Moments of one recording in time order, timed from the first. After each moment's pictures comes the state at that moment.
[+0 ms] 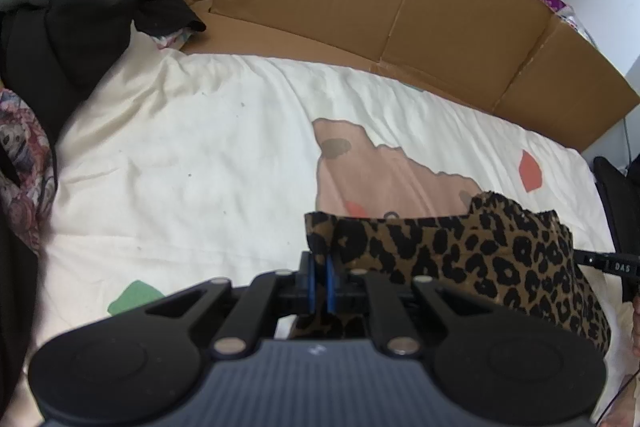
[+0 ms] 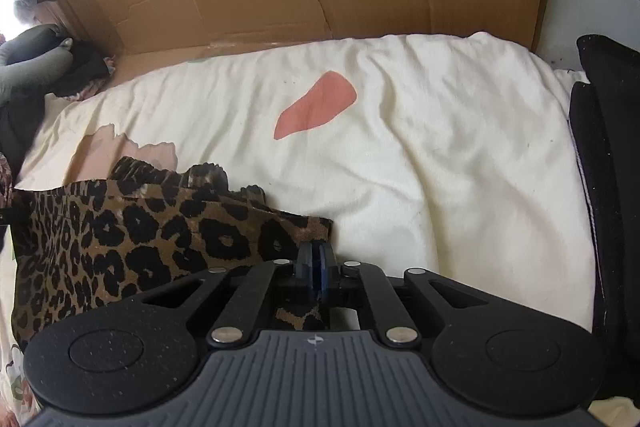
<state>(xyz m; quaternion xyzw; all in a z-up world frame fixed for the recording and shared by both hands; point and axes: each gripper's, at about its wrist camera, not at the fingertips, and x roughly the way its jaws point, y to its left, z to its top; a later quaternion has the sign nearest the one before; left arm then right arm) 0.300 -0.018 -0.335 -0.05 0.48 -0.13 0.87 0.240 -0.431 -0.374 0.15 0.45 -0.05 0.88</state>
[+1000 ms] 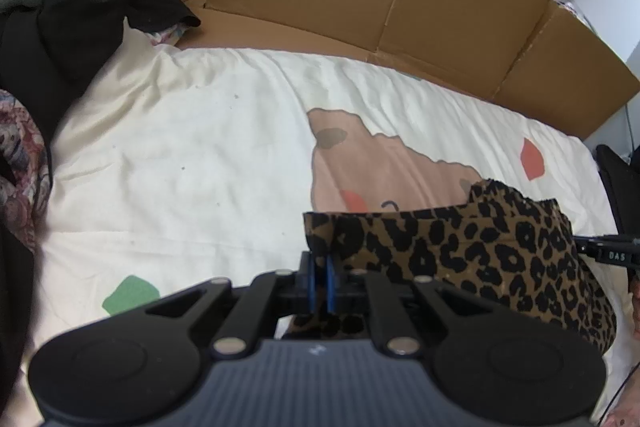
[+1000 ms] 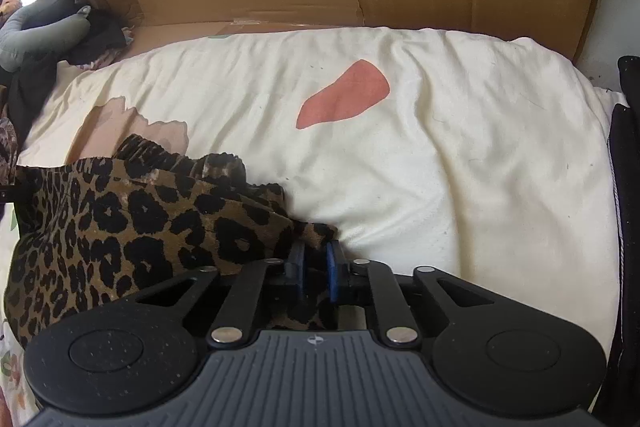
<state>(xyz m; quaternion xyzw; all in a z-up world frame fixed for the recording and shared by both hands) 0.298 -0.023 -0.338 -0.04 0.48 -0.13 0.87 0.258 -0.426 -0.382 0.12 0.47 0.00 0.88</state>
